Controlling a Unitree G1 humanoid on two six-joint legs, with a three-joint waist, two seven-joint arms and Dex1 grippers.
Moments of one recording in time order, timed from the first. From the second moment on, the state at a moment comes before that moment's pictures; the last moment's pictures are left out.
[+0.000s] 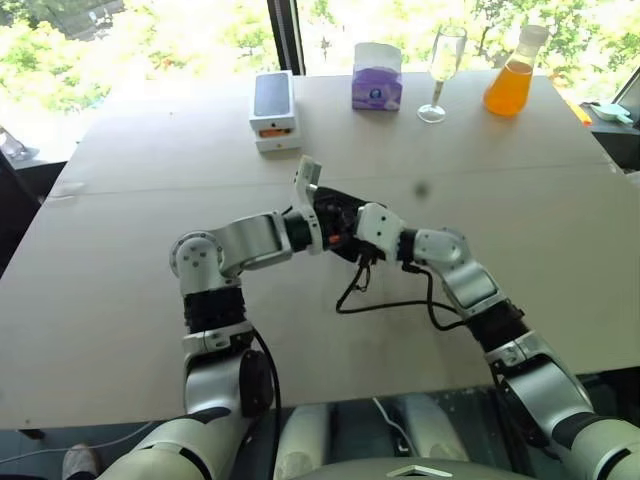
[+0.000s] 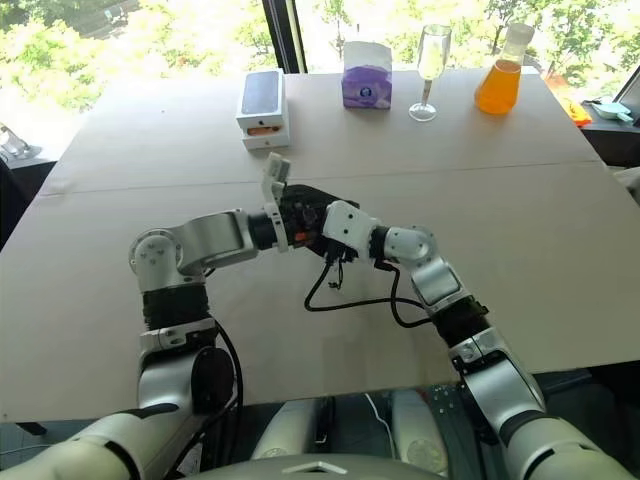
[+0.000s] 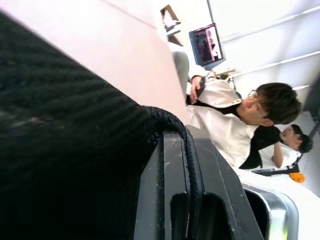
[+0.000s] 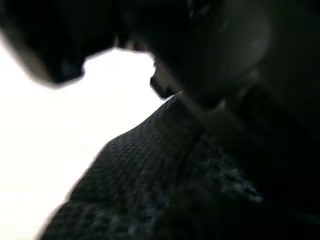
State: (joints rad) left arm -0.70 0.17 0.36 0.11 -1.57 1.43 0.29; right arm -0.66 -0.20 0.36 0.33 -0.08 -0.08 0.81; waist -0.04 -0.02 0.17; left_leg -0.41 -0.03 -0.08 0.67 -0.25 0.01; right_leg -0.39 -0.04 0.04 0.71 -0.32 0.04
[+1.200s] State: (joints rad) left arm -0.72 0.28 0.15 0.10 -1.10 1.32 -0.09; right arm -0.52 -0.46 0.26 -0.09 0.00 0.34 0.78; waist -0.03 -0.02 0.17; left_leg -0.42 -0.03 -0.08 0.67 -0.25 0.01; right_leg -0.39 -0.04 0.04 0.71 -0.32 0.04
